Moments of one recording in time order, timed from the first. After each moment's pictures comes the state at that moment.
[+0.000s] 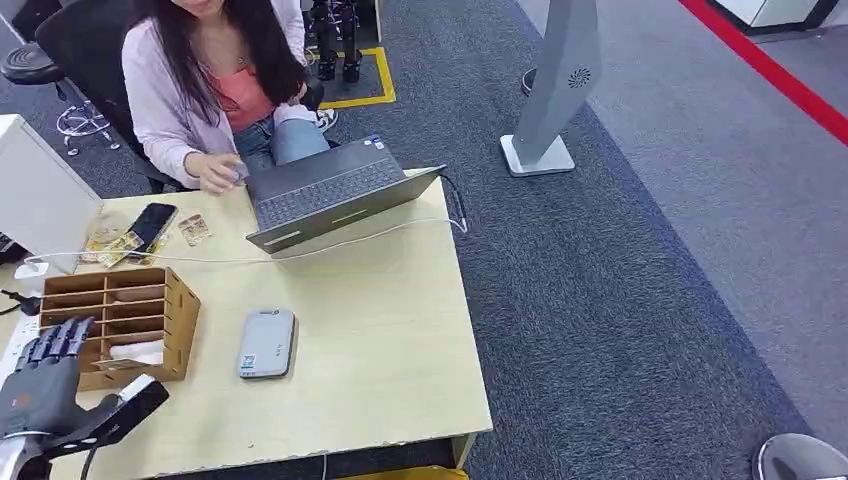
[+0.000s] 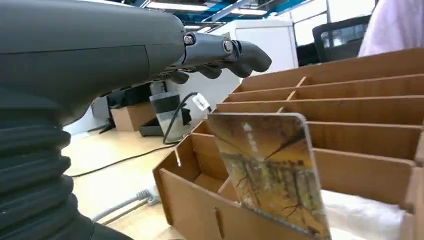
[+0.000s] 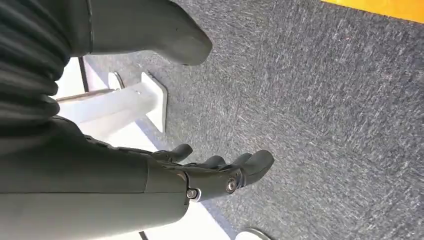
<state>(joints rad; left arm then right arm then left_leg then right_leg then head) -0.01 0.32 0.03 -1.39 -1.16 0.14 -0.04 -0.05 0.14 0.14 -0.16 0.58 -0.44 0.36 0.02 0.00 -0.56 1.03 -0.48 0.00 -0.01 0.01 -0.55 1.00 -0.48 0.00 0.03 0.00</state>
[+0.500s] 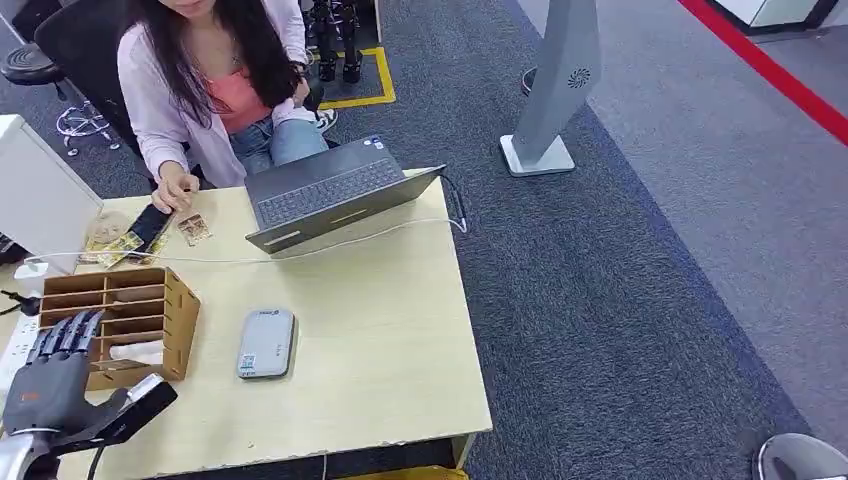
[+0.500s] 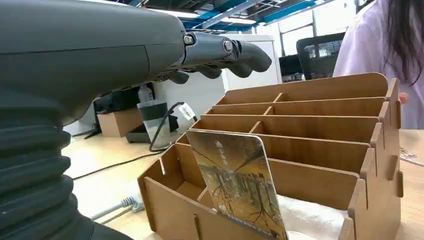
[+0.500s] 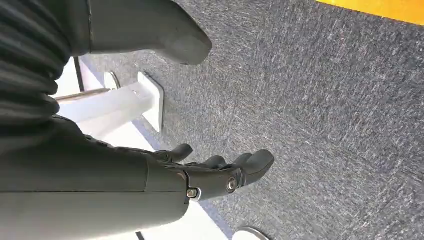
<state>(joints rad) -0.01 0.29 0.02 -1.41 -1.18 0.15 -0.06 -0.05 0.14 0.14 -0.16 0.58 -0.44 0.35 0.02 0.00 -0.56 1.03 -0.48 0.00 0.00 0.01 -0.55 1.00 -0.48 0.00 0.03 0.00</state>
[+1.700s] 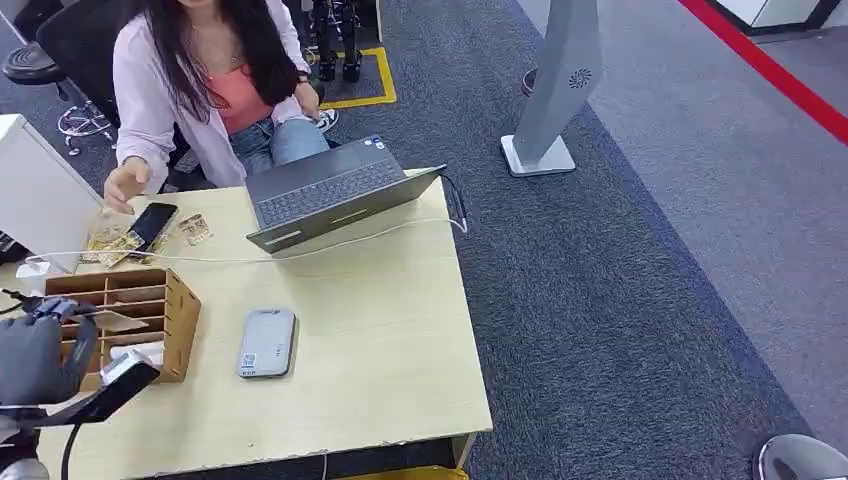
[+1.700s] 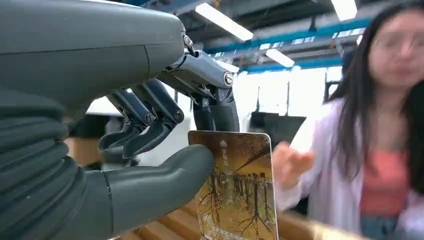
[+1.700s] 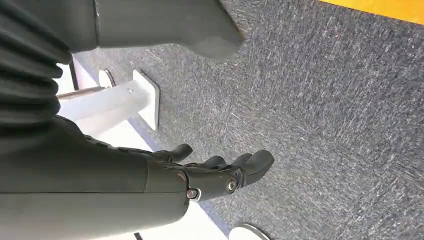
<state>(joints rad) -0.08 0.32 0.02 -1.61 -1.06 0.18 -0.14 -0.05 0.14 0.12 -0.16 0.59 -0.45 0.33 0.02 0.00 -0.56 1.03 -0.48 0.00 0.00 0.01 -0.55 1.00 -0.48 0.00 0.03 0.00</state>
